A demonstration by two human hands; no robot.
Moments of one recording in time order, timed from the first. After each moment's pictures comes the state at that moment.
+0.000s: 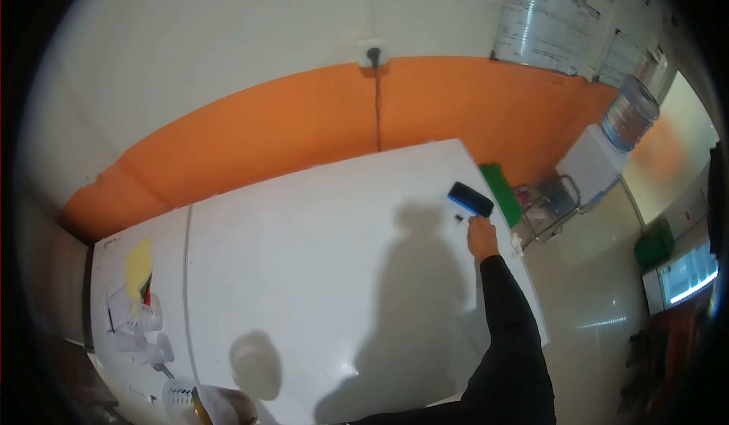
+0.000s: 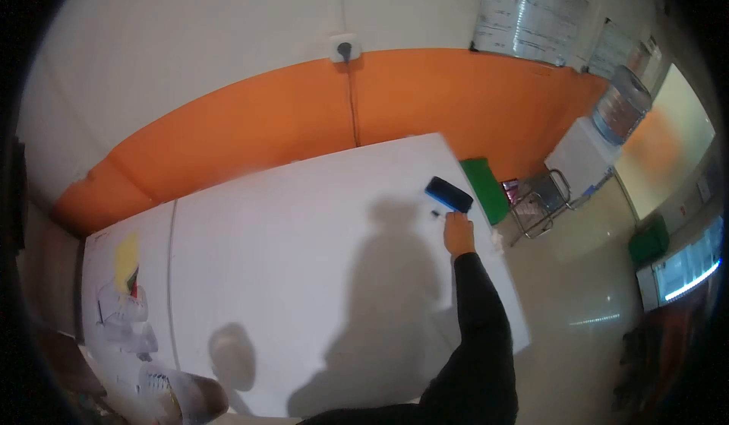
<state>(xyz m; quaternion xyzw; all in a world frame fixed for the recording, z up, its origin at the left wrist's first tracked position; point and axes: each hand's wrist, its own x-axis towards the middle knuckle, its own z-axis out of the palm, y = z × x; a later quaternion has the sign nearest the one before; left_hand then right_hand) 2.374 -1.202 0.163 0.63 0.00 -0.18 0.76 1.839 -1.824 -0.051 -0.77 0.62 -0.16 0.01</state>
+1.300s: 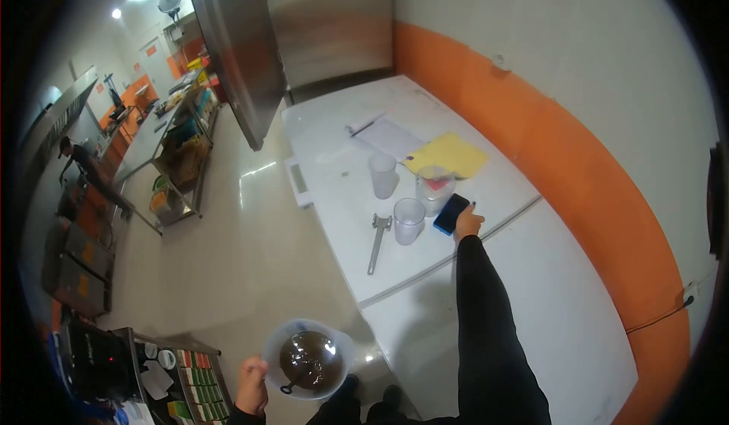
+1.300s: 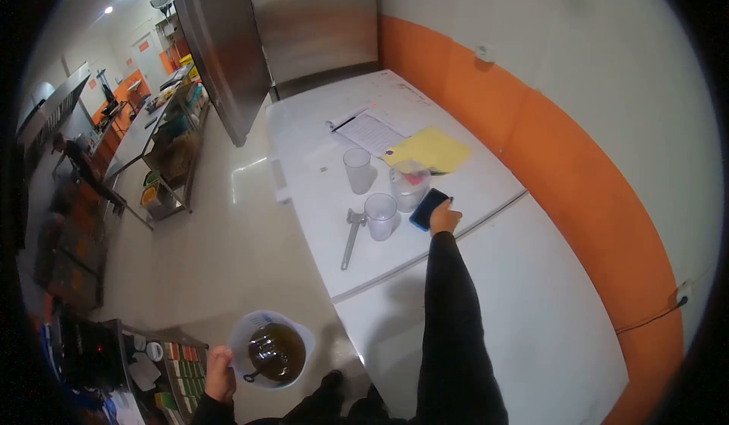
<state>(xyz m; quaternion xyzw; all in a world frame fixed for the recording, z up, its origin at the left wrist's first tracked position) 2.352 -0.987 0.104 0.62 0.18 0.03 0.77 2.760 -1.509 -0.068 -0.69 0.47 -0.23 0.50</state>
